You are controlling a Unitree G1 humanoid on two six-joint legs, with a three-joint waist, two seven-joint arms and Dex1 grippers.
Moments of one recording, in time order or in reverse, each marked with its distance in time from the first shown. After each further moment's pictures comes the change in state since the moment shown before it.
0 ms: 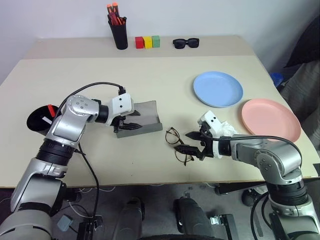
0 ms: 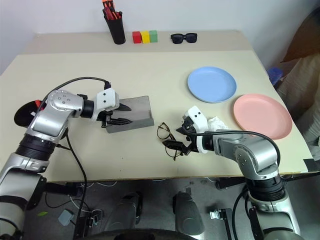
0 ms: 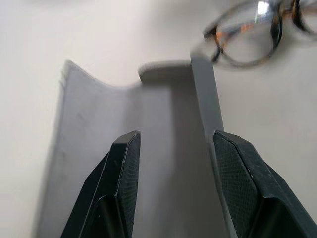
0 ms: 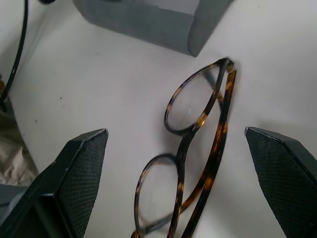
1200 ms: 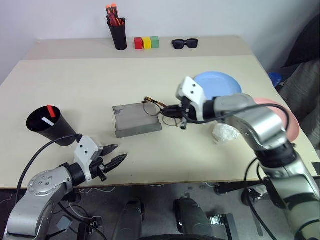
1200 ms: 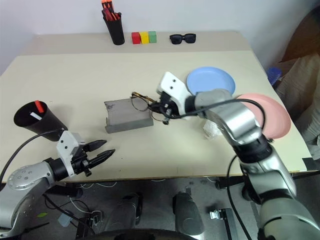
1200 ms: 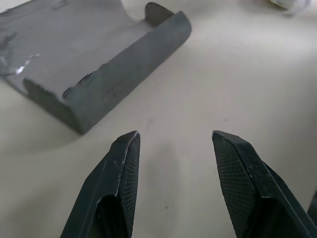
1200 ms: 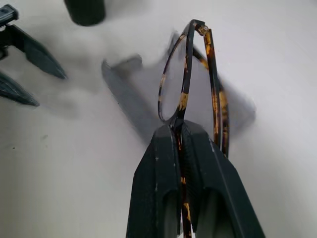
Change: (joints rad) left arm 0.889 -0.099 0.425 -0.683 -0.328 0.317 0.471; right arm -0.478 -0.035 0.343 0.292 -0.286 -0.501 0.269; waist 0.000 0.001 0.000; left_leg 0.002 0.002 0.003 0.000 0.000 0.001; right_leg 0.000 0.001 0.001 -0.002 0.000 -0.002
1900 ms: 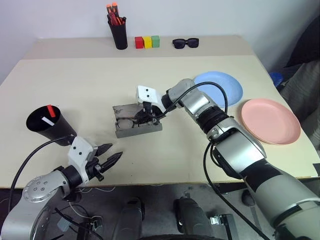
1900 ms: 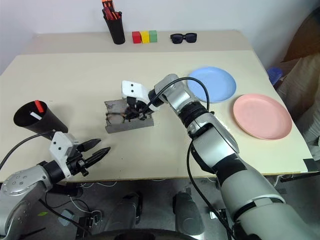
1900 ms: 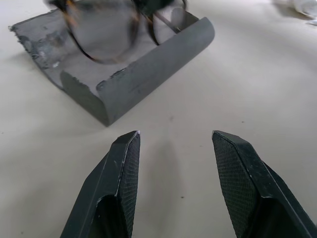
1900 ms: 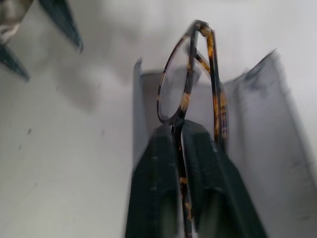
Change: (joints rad) left arm 0.056 -0.006 0.041 -0.046 -0.045 -0.006 0.095; right arm -0.395 0.420 0.115 1.102 -0.351 -0.649 0.448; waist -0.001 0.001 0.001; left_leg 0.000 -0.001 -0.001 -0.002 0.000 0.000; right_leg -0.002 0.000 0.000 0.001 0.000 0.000
